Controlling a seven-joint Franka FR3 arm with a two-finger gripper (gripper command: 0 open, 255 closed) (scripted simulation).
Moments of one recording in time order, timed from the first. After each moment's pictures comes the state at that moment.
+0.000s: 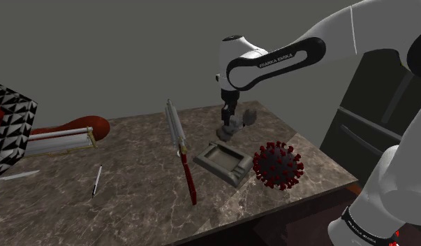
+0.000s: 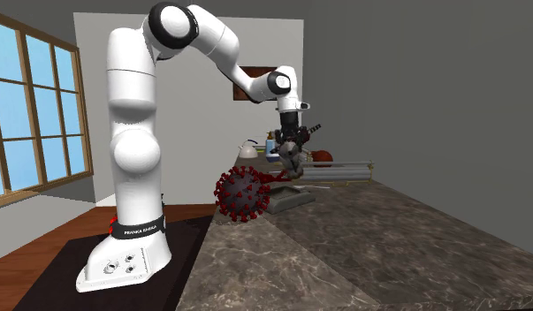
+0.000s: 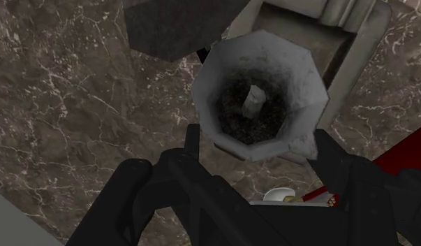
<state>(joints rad) 0.16 0.04 0.07 -1.99 -0.14 2.04 -0.18</state>
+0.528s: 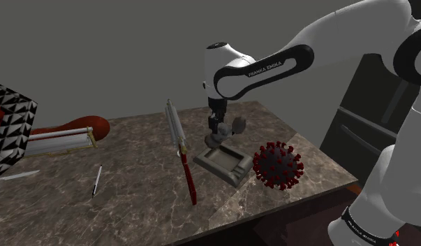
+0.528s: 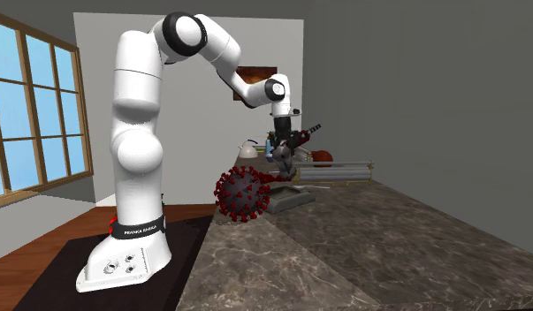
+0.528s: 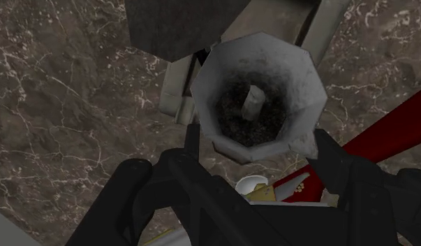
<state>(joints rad) 0.22 0.12 0.12 -1.93 -0.16 2.05 -0.07</state>
